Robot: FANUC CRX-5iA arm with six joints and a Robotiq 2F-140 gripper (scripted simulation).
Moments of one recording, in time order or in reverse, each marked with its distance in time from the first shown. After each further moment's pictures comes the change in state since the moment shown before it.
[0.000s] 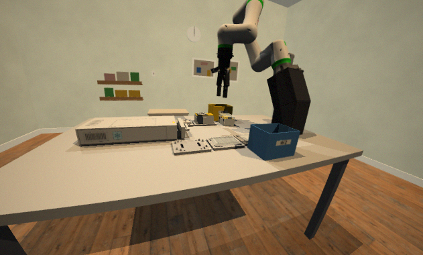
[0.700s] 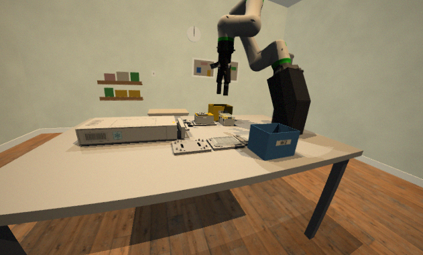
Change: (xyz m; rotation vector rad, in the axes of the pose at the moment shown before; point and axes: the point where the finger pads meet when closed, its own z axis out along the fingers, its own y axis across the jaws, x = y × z) arm 0.027 -0.064 -0.019 0.000 0.000 0.000
